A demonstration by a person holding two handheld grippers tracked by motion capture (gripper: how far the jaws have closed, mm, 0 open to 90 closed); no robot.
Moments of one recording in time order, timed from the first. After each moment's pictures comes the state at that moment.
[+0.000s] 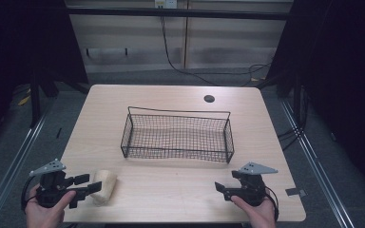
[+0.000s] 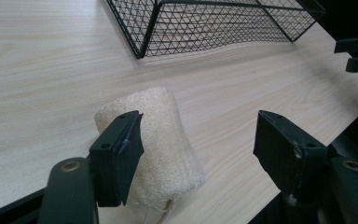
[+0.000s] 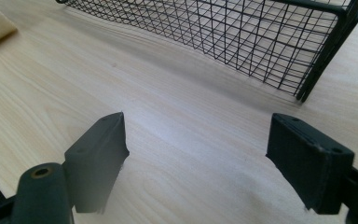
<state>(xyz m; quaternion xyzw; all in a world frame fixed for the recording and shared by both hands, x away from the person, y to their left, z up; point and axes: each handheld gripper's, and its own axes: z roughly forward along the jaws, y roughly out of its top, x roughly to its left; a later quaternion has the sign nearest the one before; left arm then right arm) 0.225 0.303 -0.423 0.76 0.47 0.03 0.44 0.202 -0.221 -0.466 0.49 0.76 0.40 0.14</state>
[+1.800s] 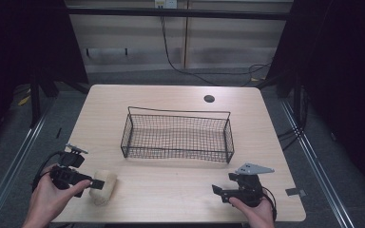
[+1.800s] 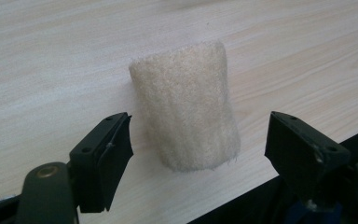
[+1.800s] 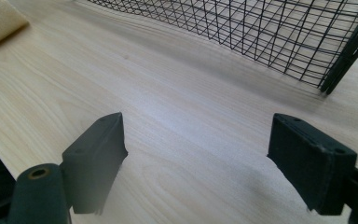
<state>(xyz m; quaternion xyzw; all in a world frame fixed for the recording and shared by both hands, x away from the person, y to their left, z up) 0.273 0.268 -0.403 0.83 0.53 -0.02 0.18 0.203 -0.216 -0.468 0.49 0.77 0.40 0.11</state>
